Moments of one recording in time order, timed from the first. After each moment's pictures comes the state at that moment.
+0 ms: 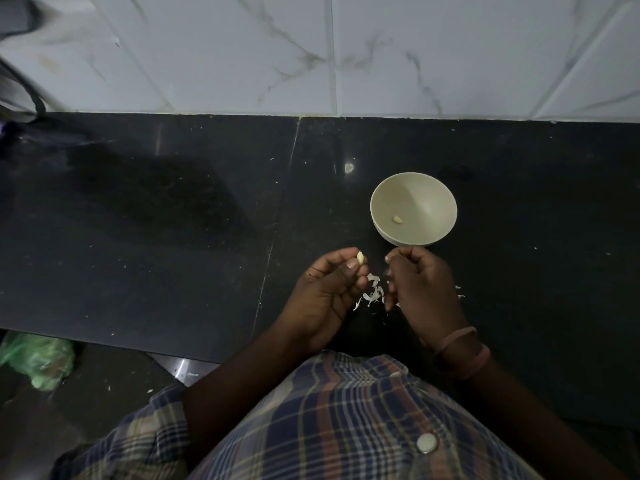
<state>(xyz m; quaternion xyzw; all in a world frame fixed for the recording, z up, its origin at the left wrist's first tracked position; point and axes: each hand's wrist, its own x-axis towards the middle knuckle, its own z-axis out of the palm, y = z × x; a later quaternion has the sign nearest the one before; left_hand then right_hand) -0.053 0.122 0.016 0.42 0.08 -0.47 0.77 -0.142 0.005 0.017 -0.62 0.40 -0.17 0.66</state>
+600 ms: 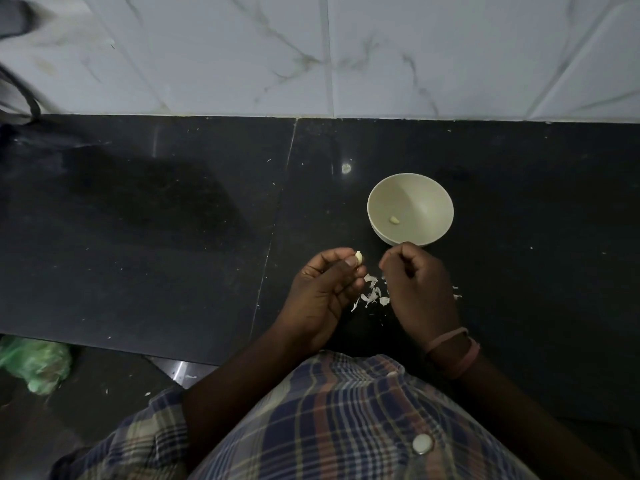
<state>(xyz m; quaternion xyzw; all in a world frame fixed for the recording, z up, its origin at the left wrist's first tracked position) -0.052 0.121 0.021 0.46 0.07 -0.46 0.76 -0.142 0.007 0.020 -0.73 0.36 -0.21 0.54</state>
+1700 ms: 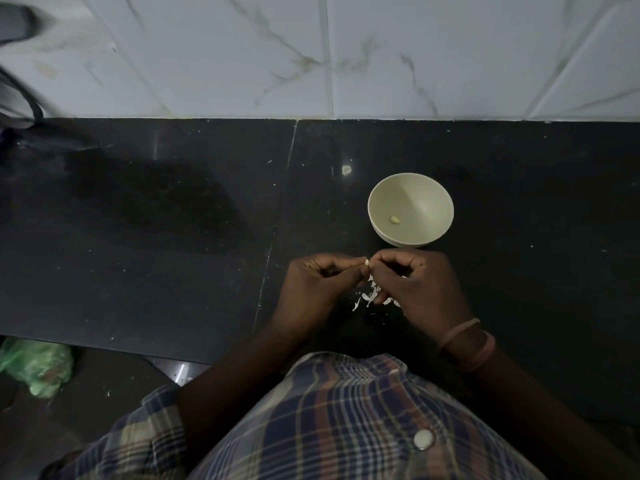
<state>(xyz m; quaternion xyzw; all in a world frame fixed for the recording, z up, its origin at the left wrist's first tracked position) -0.043 0.129 0.022 0.66 -0.18 -0.32 0.65 -0.147 0.000 0.038 -0.73 0.28 -0.14 0.61</state>
